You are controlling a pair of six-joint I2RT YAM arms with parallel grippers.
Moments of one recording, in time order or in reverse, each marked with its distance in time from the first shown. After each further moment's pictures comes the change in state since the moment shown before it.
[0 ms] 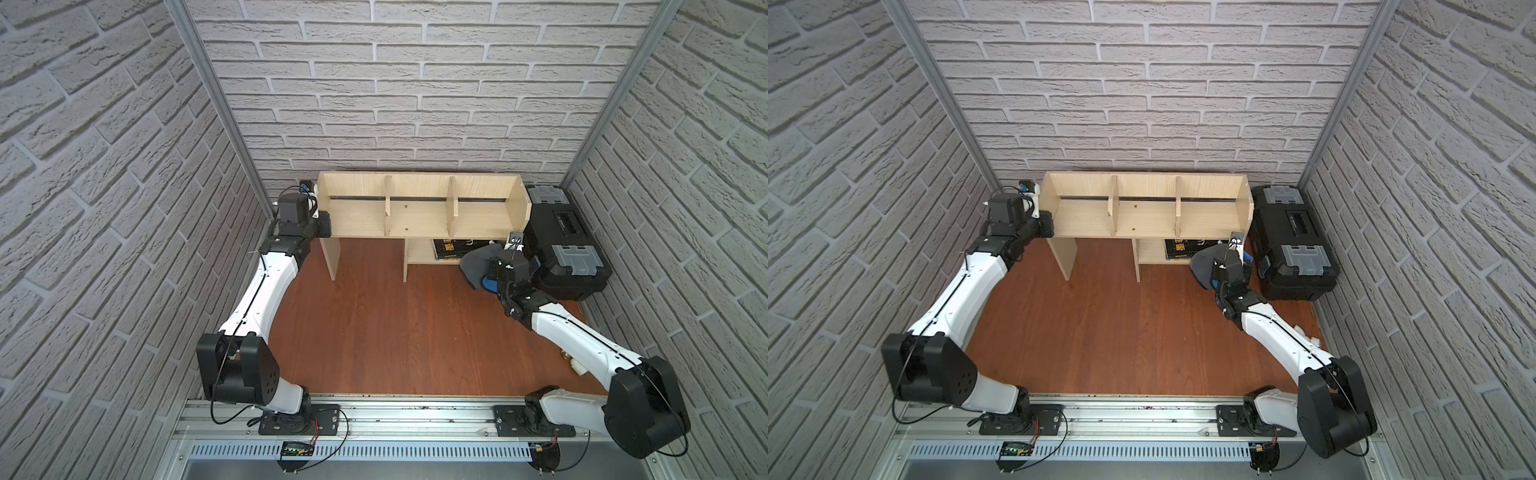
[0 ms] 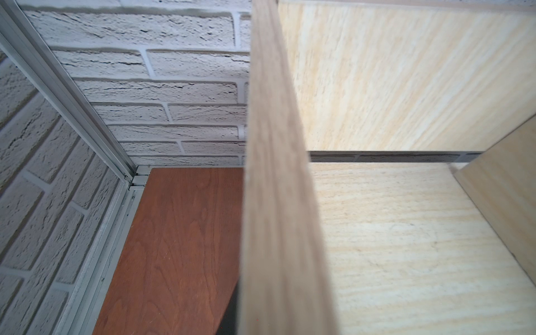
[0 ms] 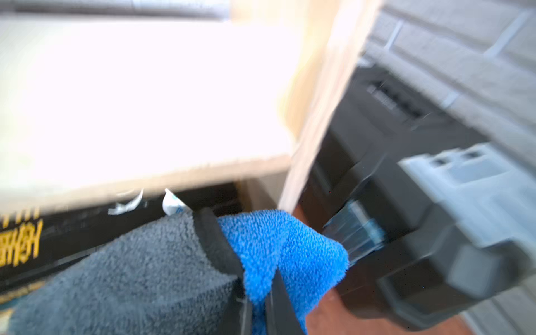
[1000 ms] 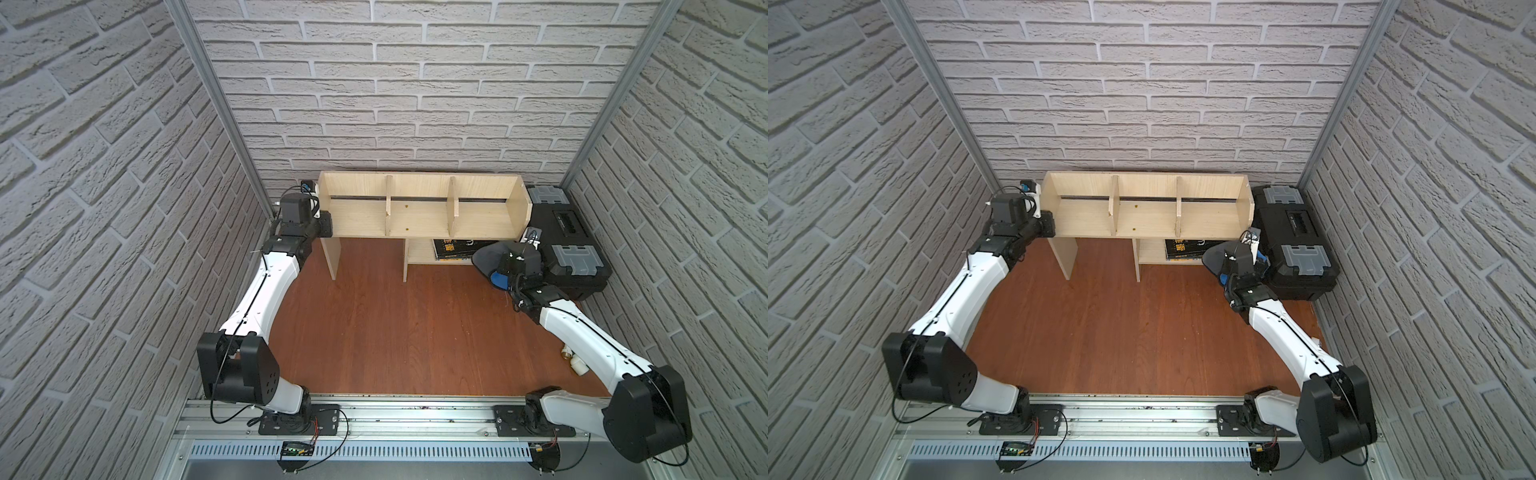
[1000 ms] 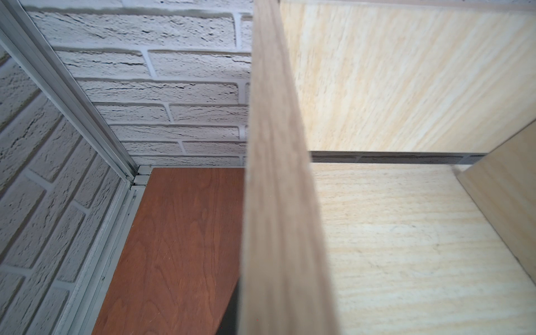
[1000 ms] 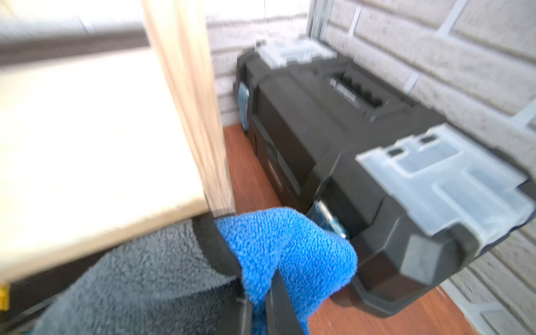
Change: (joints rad) left arm -0.016 0.002 0.000 0.003 -0.024 -0.009; right arm -0.076 -0.044 0.035 -0.104 -0.035 0.127
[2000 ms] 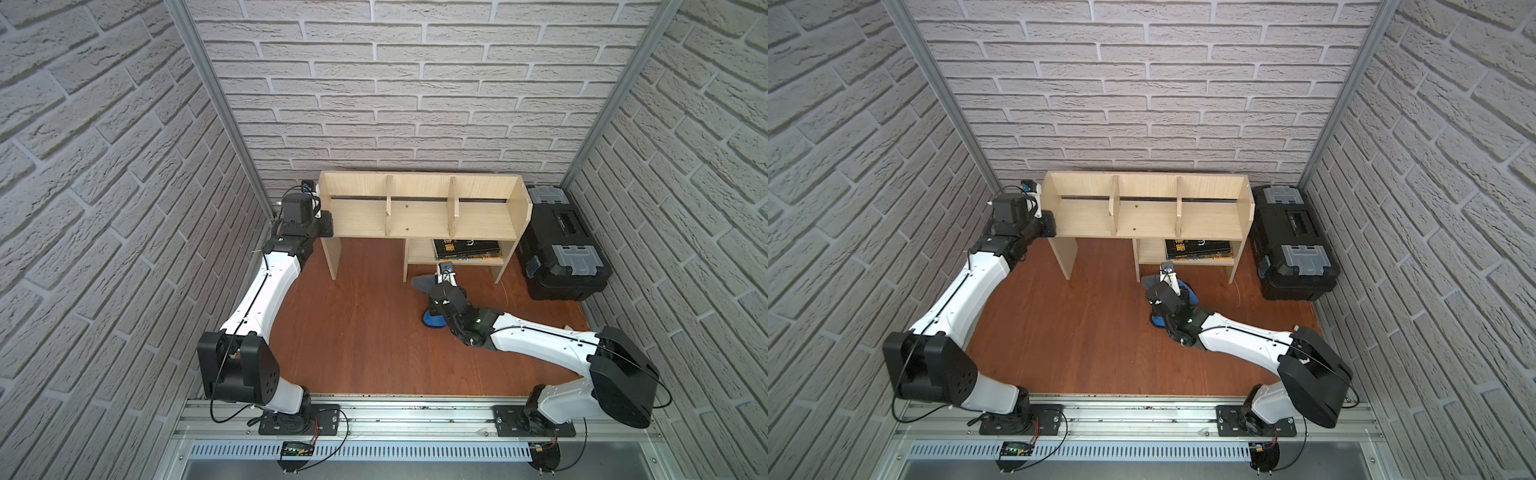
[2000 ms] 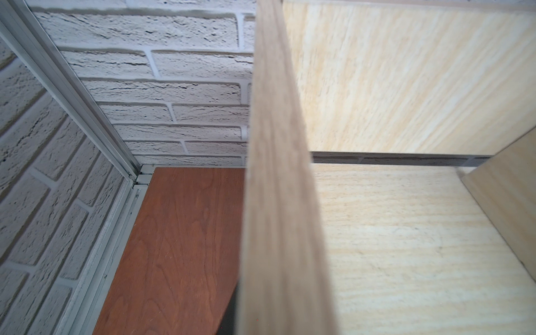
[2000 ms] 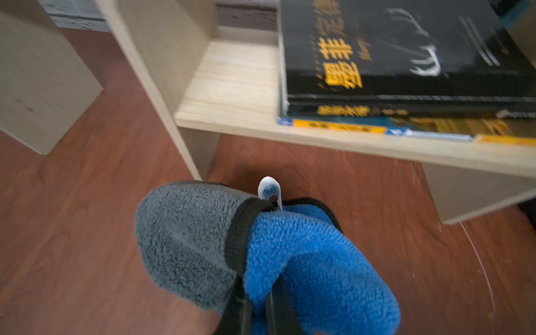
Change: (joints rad) left arm -0.015 0.003 0.005 -0.005 -0.028 -0.008; right arm 0.646 0.267 0.016 0.043 0.021 0.121
